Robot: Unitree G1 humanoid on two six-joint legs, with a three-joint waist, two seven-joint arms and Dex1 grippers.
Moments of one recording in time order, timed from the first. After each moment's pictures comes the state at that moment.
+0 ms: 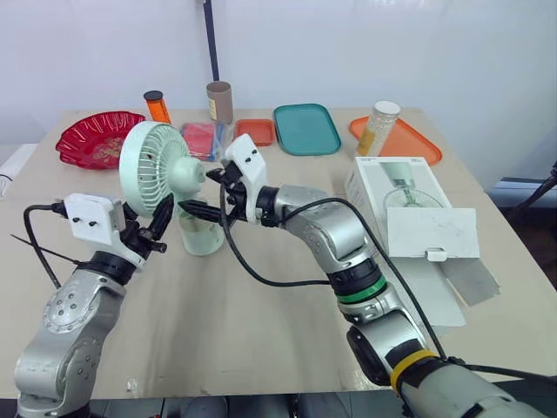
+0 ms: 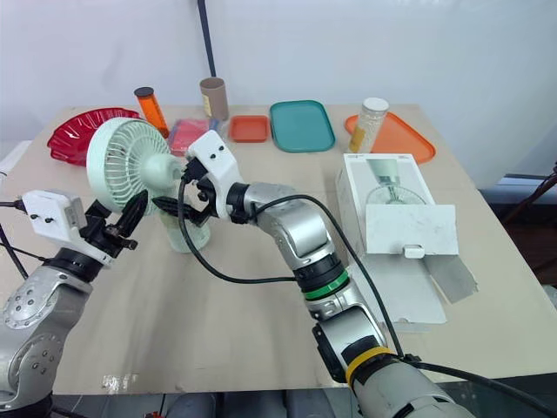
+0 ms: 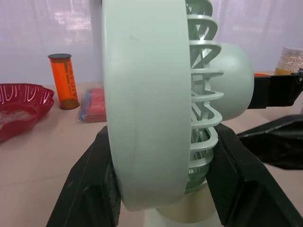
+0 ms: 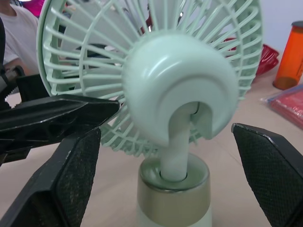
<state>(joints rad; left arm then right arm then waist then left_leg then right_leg) -0.03 0.41 0.27 -0.66 -0.57 0.48 -0.12 -0.91 0.01 0.27 0.13 0.24 0.66 0.62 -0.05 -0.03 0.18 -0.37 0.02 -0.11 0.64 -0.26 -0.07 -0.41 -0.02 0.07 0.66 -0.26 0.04</state>
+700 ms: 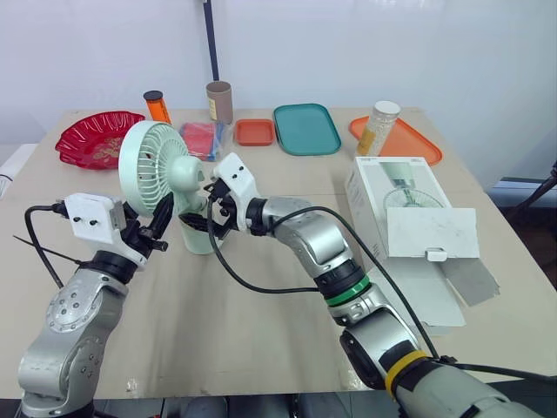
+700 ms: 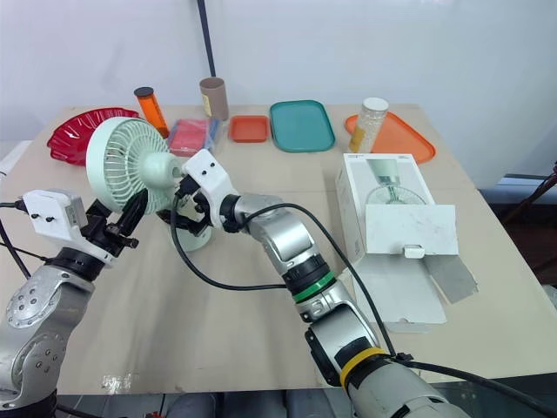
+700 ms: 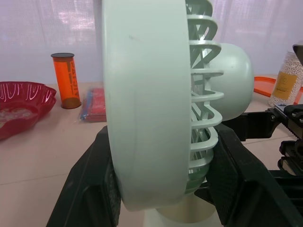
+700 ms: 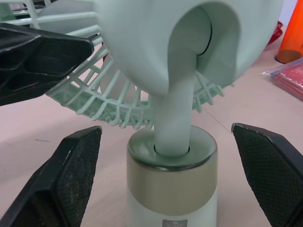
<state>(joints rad) -0.03 0.39 0.27 -0.66 -0.57 0.49 -0.12 -0.92 0.06 0.30 0.30 0.18 0.56 0.60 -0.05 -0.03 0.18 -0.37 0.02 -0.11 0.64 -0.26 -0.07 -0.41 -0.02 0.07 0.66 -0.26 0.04</state>
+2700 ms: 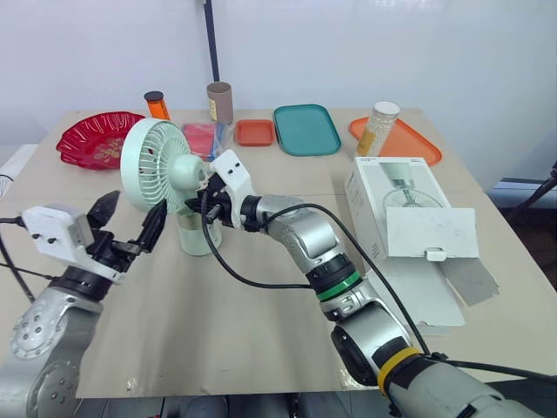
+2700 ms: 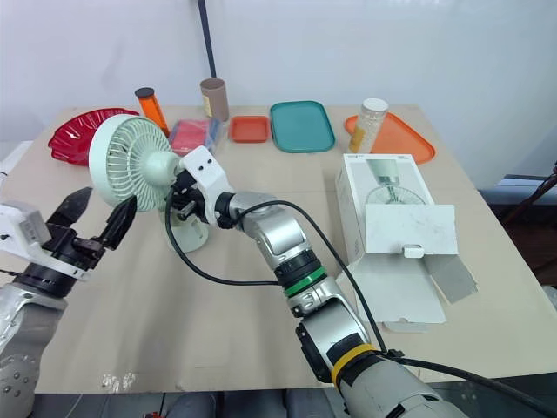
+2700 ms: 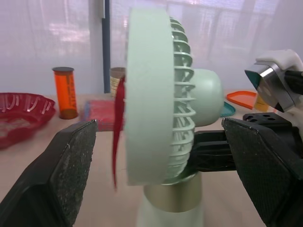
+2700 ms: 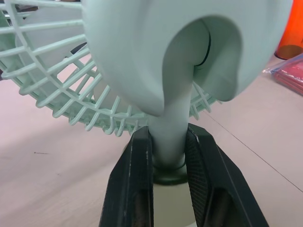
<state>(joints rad) 0.10 0.41 0.45 -0.72 -0.69 0.43 -0.25 -0.95 0.10 0.24 0.39 0.16 0.55 0.58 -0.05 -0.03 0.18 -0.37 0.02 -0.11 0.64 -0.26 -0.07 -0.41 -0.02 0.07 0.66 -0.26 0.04</state>
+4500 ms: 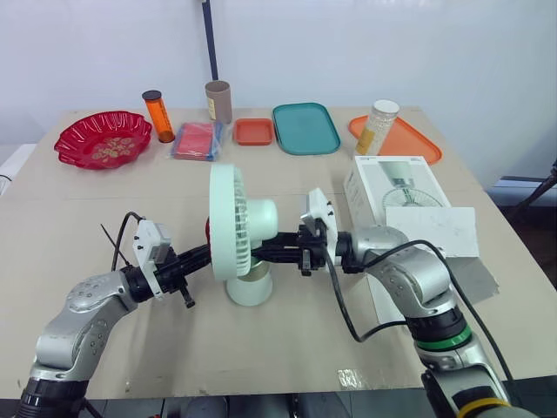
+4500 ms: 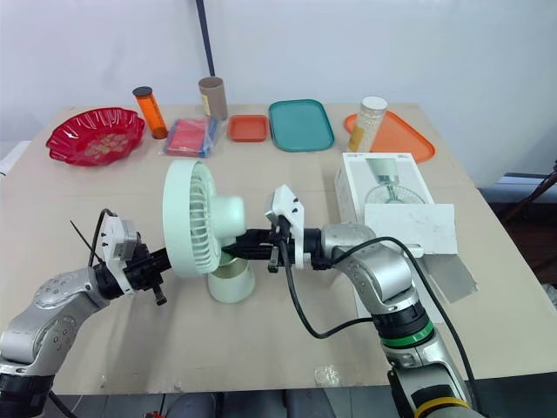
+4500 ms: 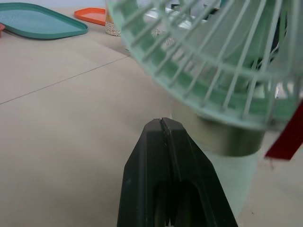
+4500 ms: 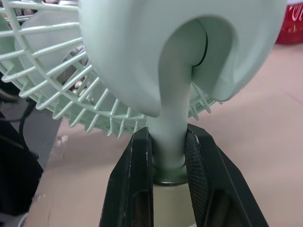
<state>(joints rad) -0.07 0.56 0.11 -0.28 -0.62 0.37 -0.88 -0.55 -0.42 0.23 -0.23 0.49 0.65 1.00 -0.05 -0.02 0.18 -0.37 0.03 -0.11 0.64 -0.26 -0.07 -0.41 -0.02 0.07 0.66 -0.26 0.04</state>
